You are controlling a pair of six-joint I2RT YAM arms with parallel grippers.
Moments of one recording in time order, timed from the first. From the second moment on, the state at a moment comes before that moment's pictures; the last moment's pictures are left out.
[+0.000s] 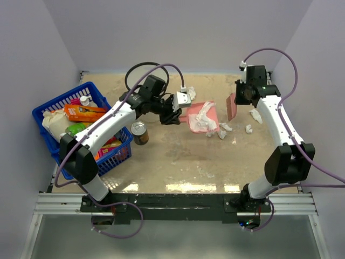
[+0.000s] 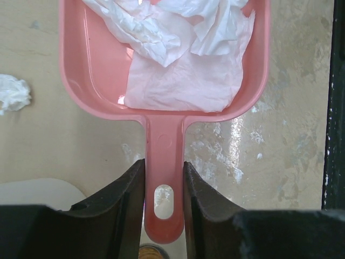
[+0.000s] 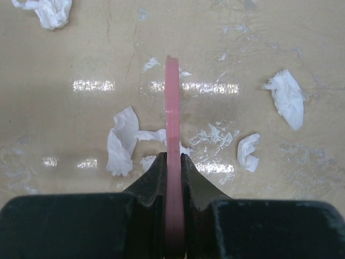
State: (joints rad) left arm -0.63 1.65 1.51 -0.68 0.60 0.58; right arm 0.07 1.57 1.49 -0.73 0.04 0.08
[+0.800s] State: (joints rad) left arm -0.35 1.67 1.97 -0.91 0.43 0.55; right arm 0.06 1.54 1.42 -0.73 0.00 0.10
